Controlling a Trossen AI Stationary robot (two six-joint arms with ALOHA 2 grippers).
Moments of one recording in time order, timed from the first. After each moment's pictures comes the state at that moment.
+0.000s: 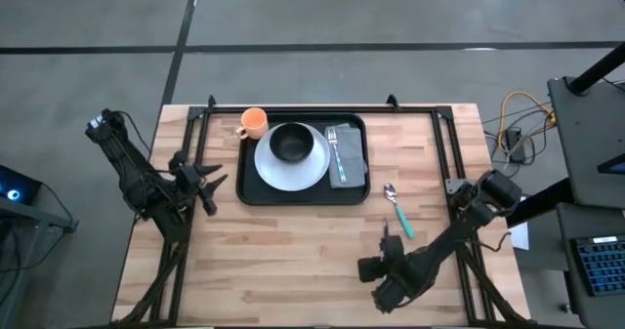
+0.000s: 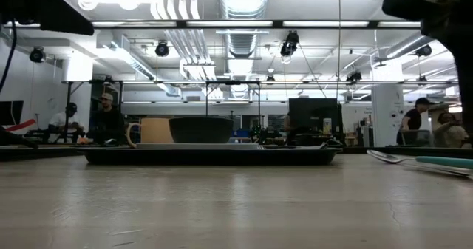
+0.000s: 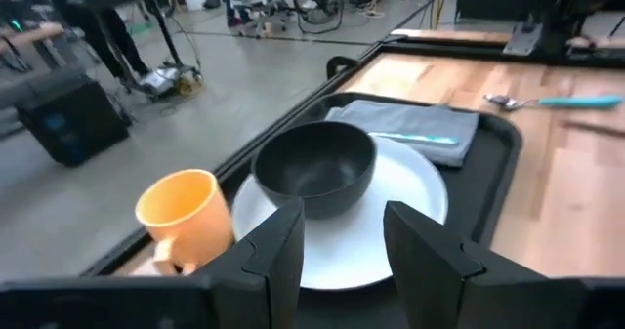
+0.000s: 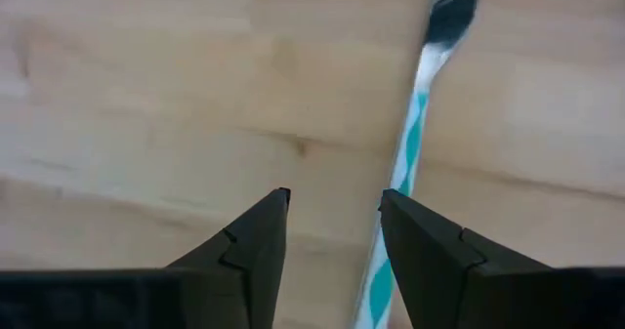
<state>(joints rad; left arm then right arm) -0.87 0.76 0.71 -1.33 -1.26 -1.29 0.75 1.88 1.28 -0.96 0.29 2.25</state>
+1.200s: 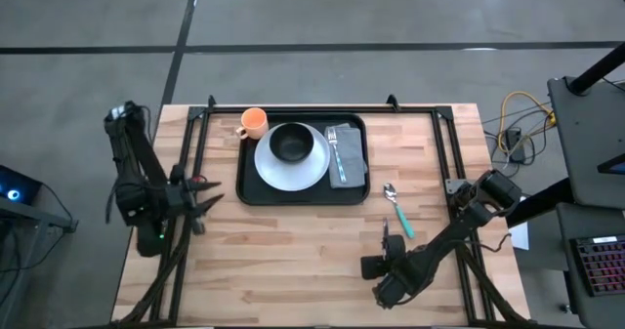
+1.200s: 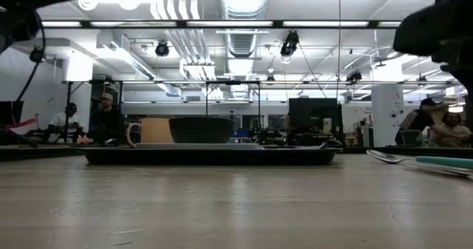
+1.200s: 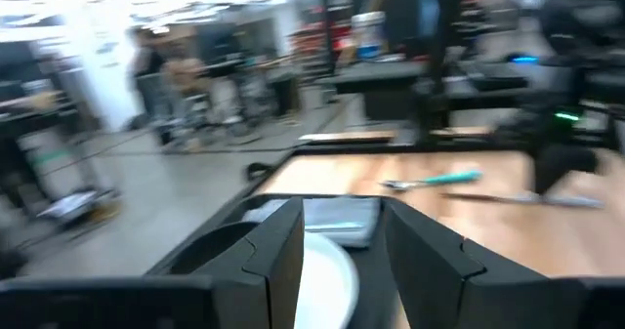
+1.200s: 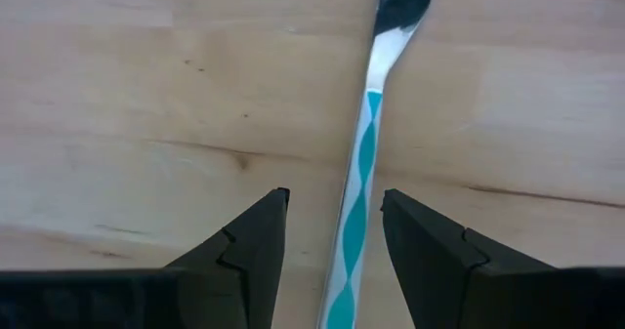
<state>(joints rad) -1.19 0.71 0.60 -1.01 -1.55 -1.02 0.75 1.88 1.20 -0.88 0.23 2.29</state>
